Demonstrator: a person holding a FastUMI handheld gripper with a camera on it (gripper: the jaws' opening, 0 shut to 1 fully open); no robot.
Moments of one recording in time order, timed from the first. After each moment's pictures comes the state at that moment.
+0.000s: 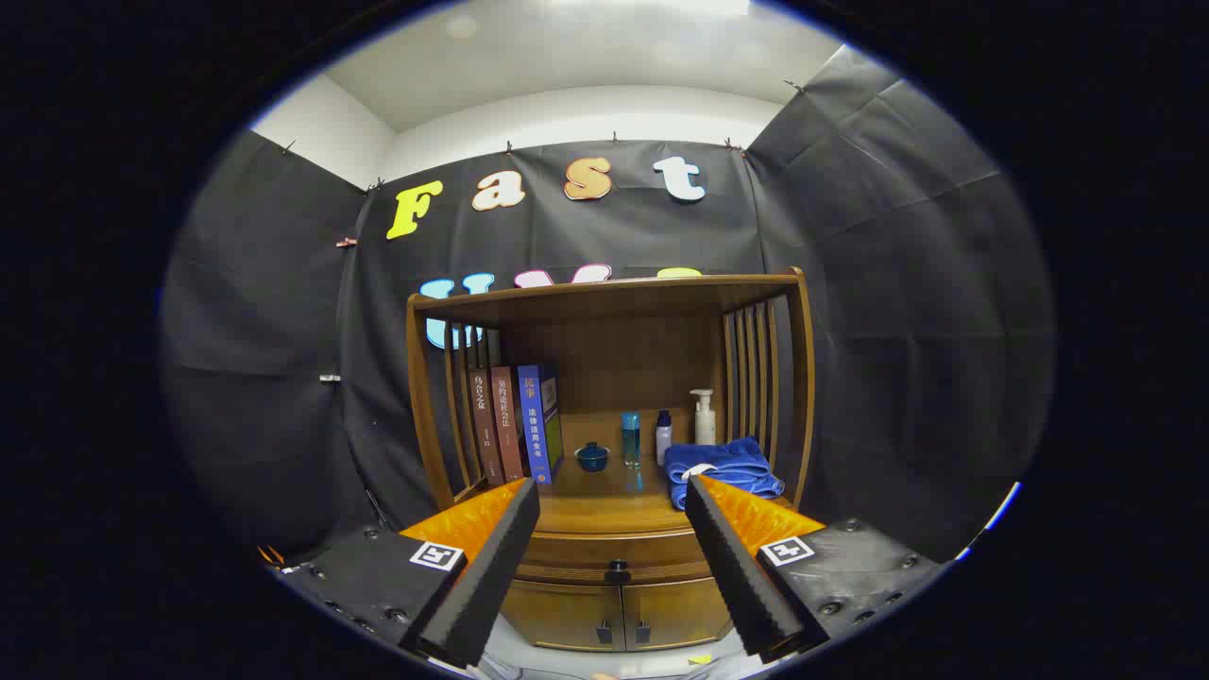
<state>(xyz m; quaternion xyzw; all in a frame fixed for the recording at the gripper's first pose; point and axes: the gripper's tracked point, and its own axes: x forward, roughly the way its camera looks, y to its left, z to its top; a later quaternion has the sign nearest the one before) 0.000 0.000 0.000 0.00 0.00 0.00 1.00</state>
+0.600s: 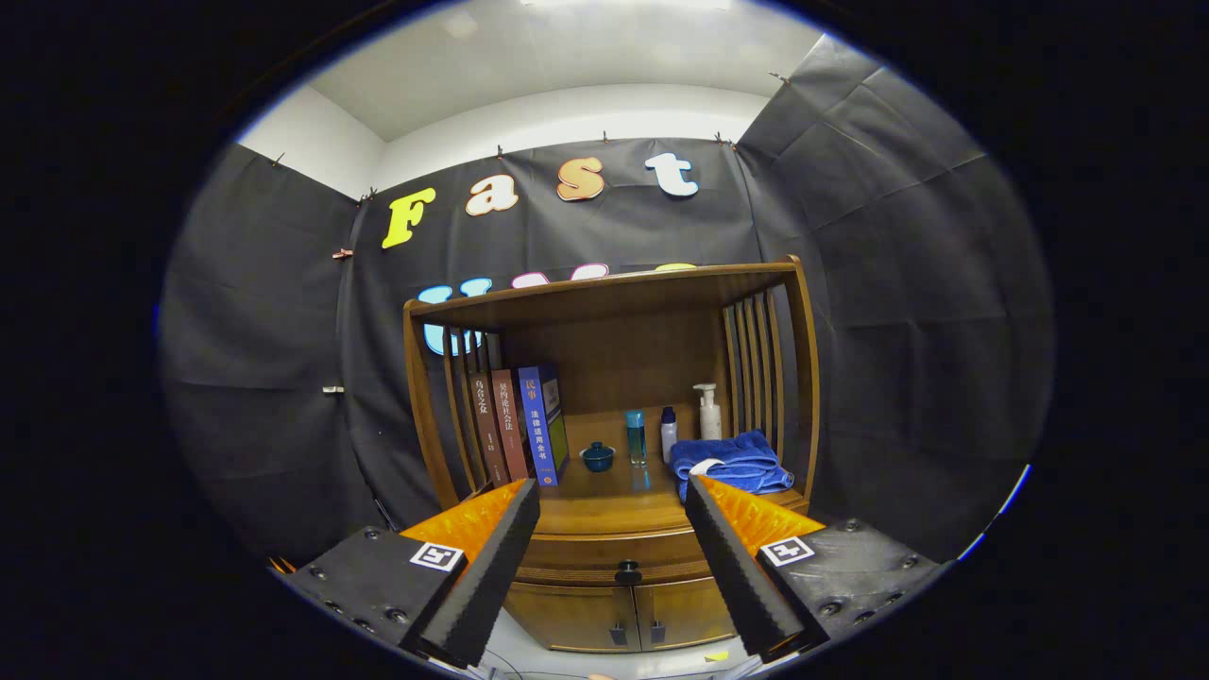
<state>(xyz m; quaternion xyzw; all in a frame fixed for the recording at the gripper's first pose) 0.002 0.002 -0.011 0.02 0.00 0.00 1.00</state>
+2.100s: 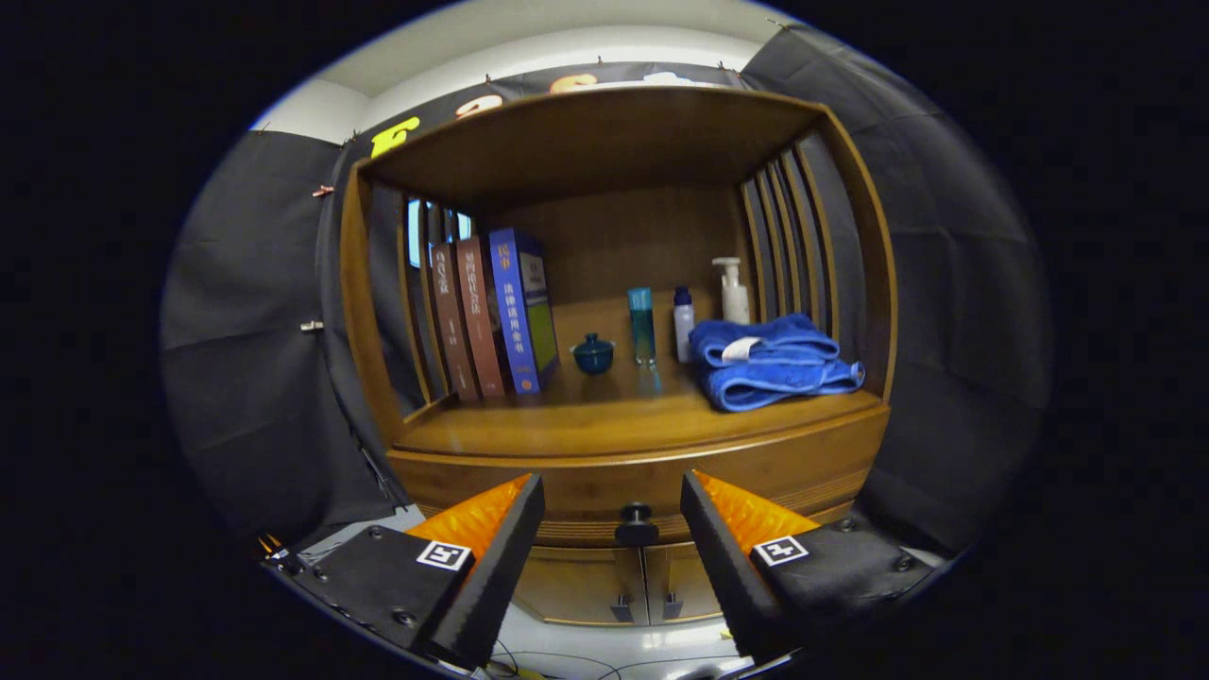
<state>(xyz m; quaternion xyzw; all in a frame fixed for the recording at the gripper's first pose) 0.106 -0.008 -0.199 0.02 0.13 0.00 0.99</state>
